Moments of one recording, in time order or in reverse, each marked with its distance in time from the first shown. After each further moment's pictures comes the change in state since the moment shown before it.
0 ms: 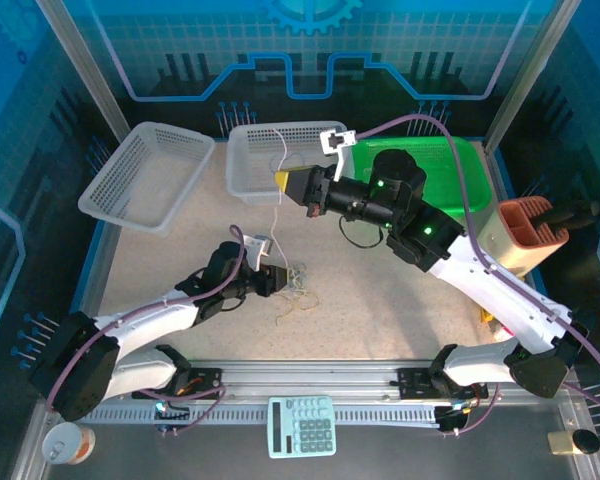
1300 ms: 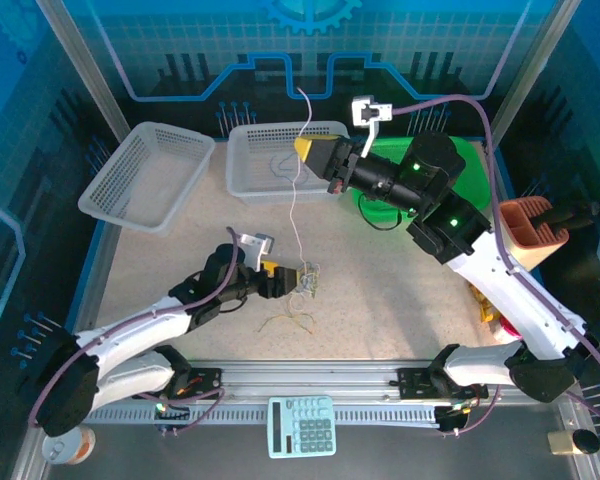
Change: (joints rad) left arm -0.072 -0.094 0.032 -0.035 -0.026 -0.026; right arm -0.075 -0.013 0.112 0.015 -0.027 -0.018
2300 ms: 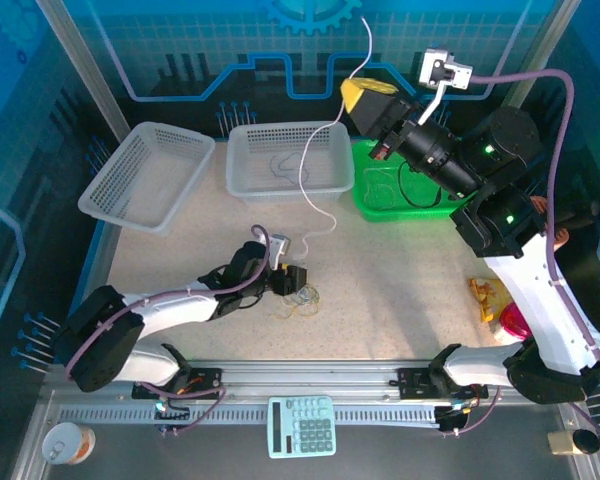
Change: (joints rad) left arm -0.042 0.257 0.051 0.110 -0.107 0.014; right arm -0.087 -0.013 0.272 -0.090 0.099 -0.162
